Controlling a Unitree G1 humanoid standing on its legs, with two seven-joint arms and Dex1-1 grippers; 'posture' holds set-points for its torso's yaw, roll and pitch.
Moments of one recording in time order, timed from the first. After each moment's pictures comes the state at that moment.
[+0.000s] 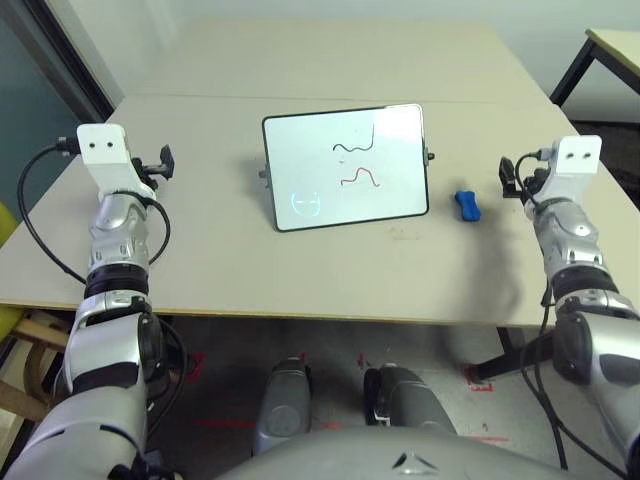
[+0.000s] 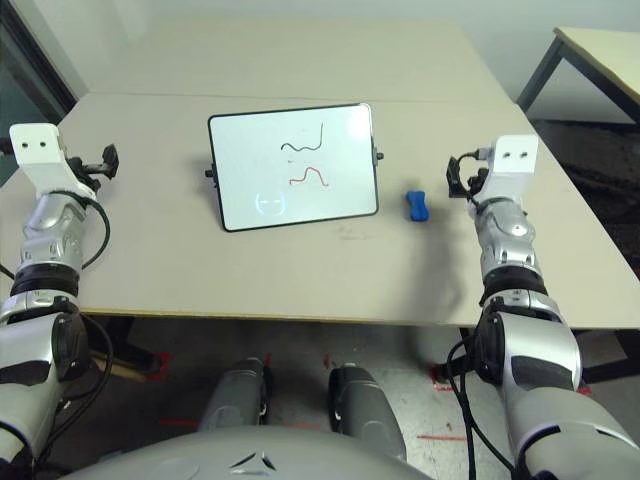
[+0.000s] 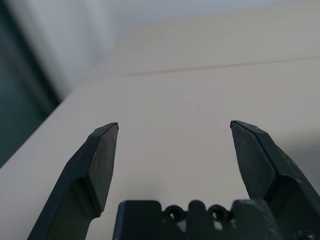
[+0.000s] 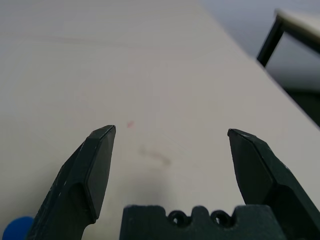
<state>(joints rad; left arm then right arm) -0.72 0.63 0.31 0.92 -0.18 -0.15 -0.44 -0.70 -0.47 -0.27 0.84 0.15 0.10 0.23</state>
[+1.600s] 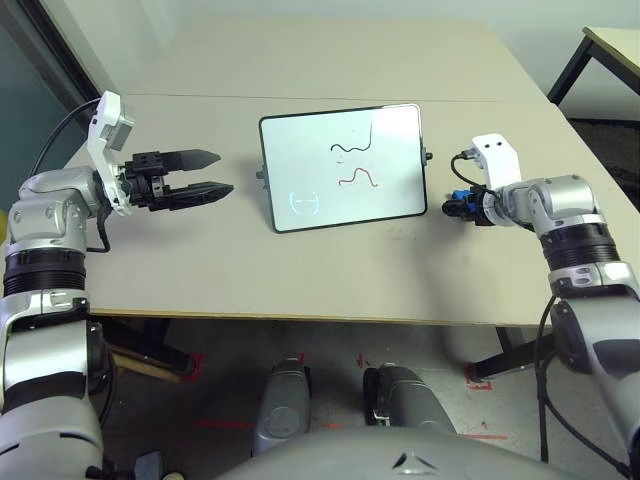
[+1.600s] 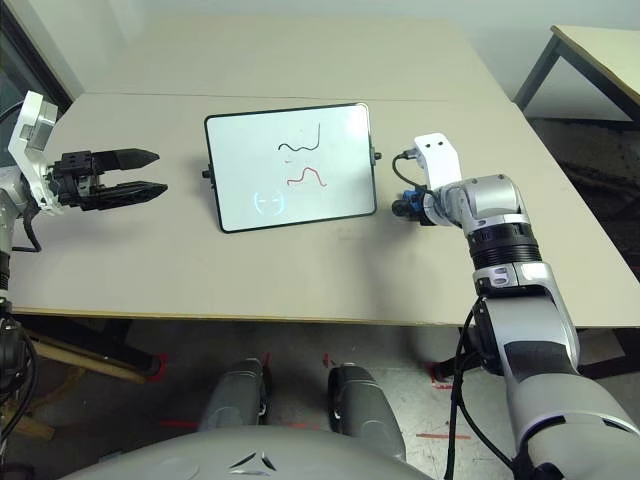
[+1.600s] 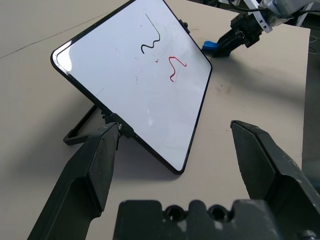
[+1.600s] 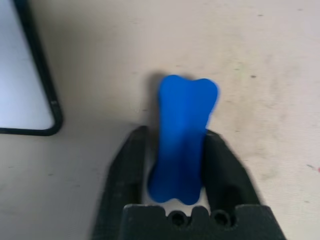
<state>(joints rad) -0.68 0.84 0.14 0.56 -0.39 0.35 -1.48 -0.79 -0.48 0.03 0.55 0.14 1.05 0.43</state>
